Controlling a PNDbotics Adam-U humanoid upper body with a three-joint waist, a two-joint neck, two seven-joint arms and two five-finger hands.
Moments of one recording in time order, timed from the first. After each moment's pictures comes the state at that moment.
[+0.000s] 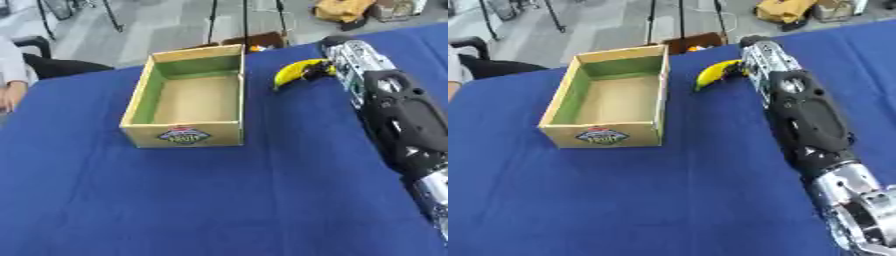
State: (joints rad) left arm -0.17 0.08 0.22 -1.98 0.06 -0.54 0.33; right arm -1.28 -0.35 0.03 -0.60 1.49 0.26 0.55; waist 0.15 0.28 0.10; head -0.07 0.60
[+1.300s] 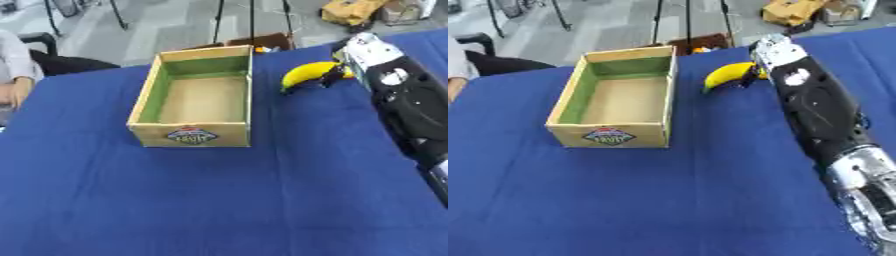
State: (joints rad) left arm -0.17 0.08 0.22 -1.98 0.06 -0.54 0.33; right arm -1.36 -0.35 0.05 -0.48 1.76 0.10 0.65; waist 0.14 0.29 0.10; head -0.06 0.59
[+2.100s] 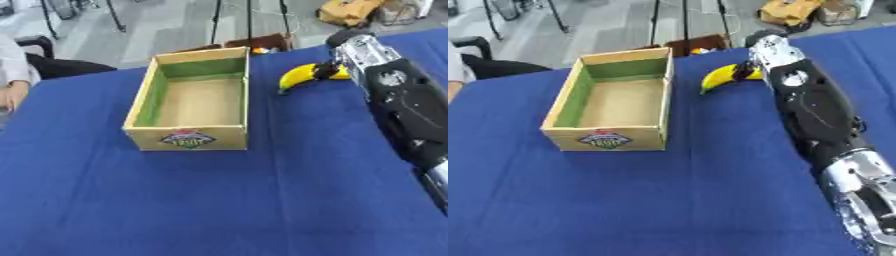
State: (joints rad) left arm -0.17 0.08 0.21 -1.98 0.06 -0.54 0.32; right arm -1.36 -0.35 0.03 -0.50 1.65 0.18 0.50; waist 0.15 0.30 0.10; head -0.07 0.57
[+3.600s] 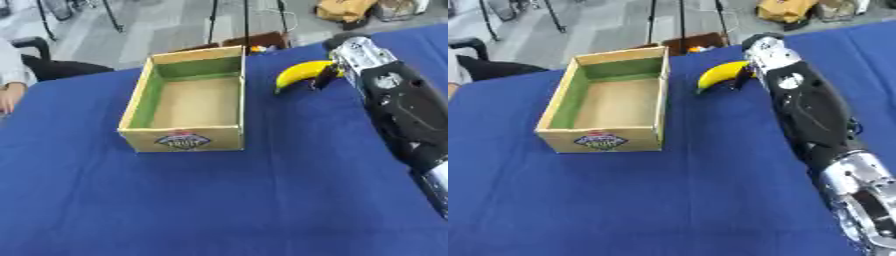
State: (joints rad) left arm -0.17 0.08 0.21 -1.98 0.06 -0.54 0.31; right arm -1.36 -0.35 0.03 -0.52 1.71 0.17 0.55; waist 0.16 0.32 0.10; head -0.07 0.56
